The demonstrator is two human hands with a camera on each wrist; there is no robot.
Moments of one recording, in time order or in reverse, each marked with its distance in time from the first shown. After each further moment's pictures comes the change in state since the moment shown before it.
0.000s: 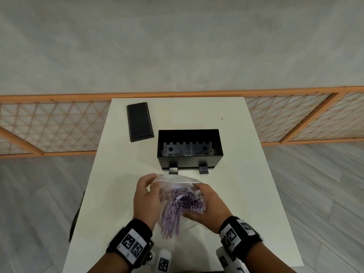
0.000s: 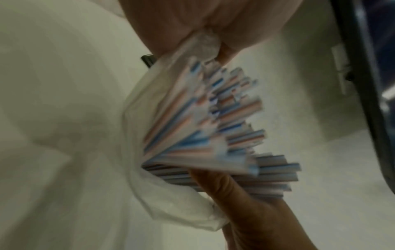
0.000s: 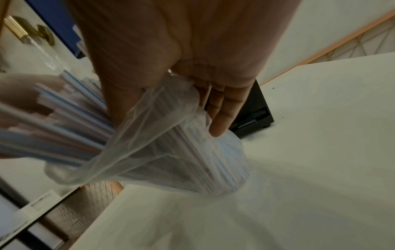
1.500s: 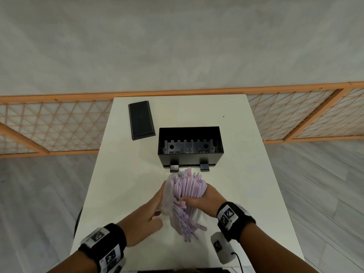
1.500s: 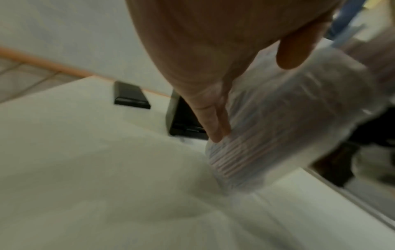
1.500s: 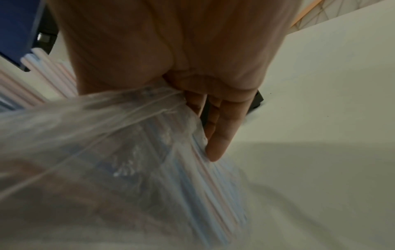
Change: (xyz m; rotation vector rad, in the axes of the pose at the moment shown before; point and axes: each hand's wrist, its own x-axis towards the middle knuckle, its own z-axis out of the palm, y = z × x) left_hand -0.012 -0.005 -0.056 0.538 -0.932 0.119; right_hand 0.023 -0.006 -0.002 0.256 -0.204 0.151
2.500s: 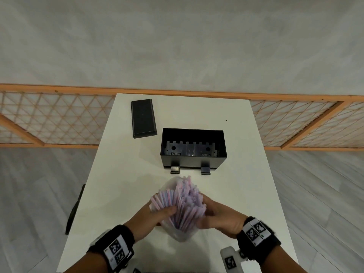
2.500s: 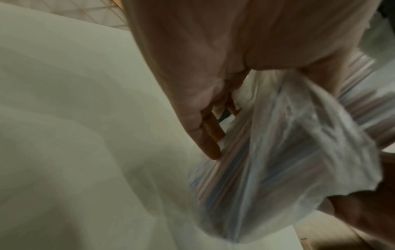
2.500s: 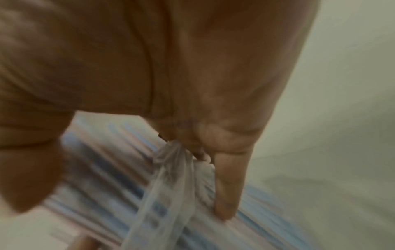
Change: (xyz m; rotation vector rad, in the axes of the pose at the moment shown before) left_hand 0.027 -0.011 0.018 -0.509 0.281 -0.081; right_hand -0.055 -0.033 -0.025 0.273 -0.438 -0.088
